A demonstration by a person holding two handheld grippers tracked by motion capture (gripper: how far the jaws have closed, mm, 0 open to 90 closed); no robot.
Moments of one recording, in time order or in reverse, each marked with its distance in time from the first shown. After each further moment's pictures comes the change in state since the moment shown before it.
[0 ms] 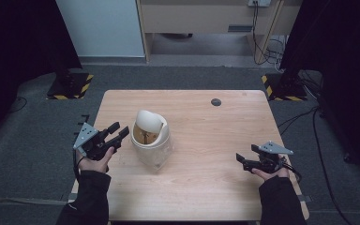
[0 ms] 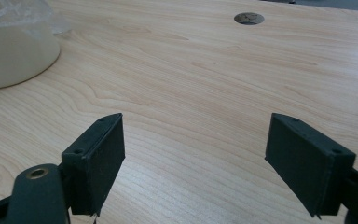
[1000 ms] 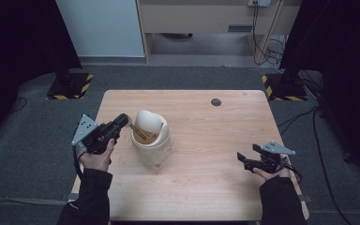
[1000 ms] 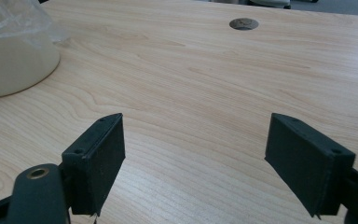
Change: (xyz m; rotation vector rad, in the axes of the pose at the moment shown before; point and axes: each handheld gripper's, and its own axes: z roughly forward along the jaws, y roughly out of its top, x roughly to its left) left arm -0.023 0.032 0.004 -0.087 -0.038 0.057; right arm 0.000 0.002 -0.004 -0.021 -0.006 0.014
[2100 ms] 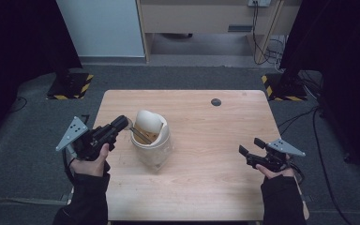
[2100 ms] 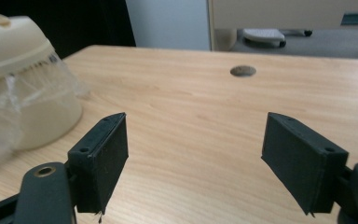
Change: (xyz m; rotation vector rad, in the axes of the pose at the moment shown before) left arm -0.023 0.035 -0.033 -0.062 -0.090 -0.070; right arm 0.007 0.018 -0.017 -0.150 0.017 0.060
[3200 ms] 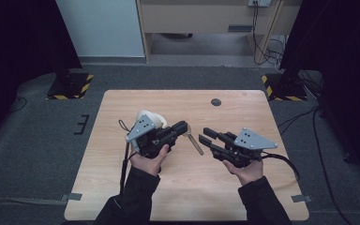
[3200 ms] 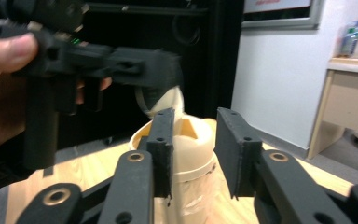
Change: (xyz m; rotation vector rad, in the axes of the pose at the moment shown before) left arm -0.091 -0.024 0.097 0.113 -0.211 -0.060; right arm 0.127 0.084 0.010 -0.251 0.414 -0.222
